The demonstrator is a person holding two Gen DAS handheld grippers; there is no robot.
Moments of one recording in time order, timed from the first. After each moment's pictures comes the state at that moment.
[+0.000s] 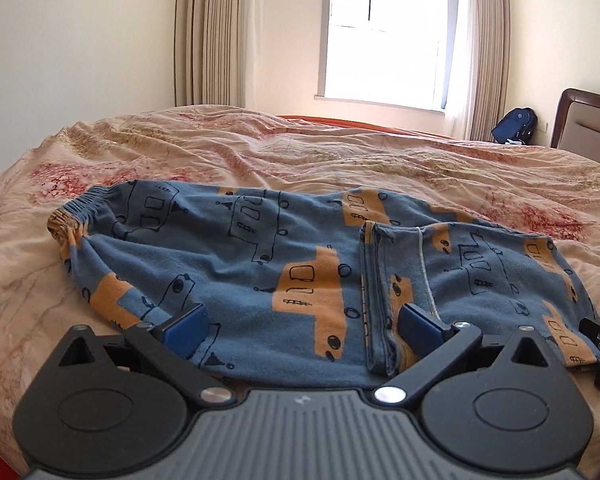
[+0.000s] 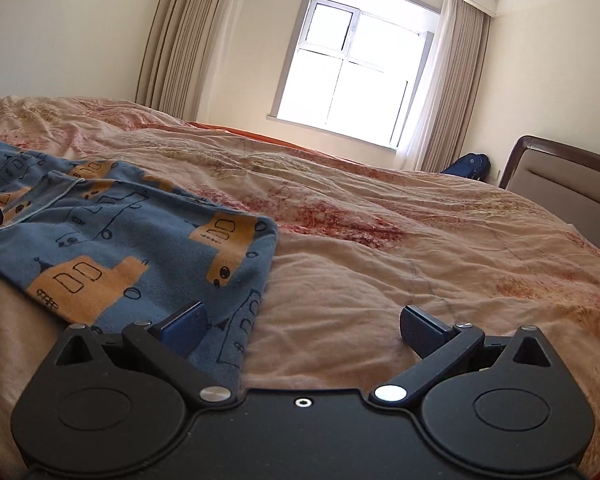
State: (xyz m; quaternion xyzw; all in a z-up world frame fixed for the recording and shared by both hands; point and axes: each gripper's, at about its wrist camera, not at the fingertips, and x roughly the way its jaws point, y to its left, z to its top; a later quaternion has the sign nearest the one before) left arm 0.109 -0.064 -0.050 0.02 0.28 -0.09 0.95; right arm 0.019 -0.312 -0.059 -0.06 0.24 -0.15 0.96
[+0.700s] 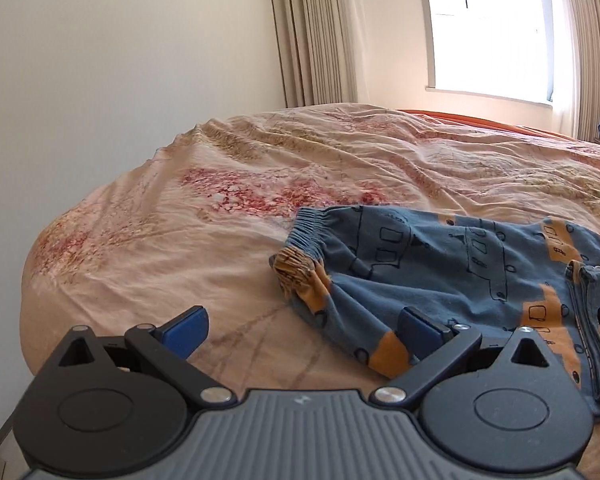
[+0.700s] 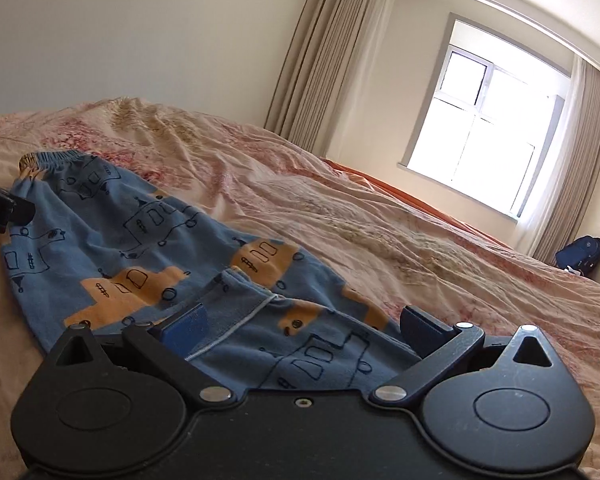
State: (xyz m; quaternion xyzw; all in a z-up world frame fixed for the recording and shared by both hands) left arm 0.145 0.042 -0.021 0.04 0.29 0.07 0.95; right arm 0.117 -0.197 -0.033 -0.16 0.21 0.04 0.96
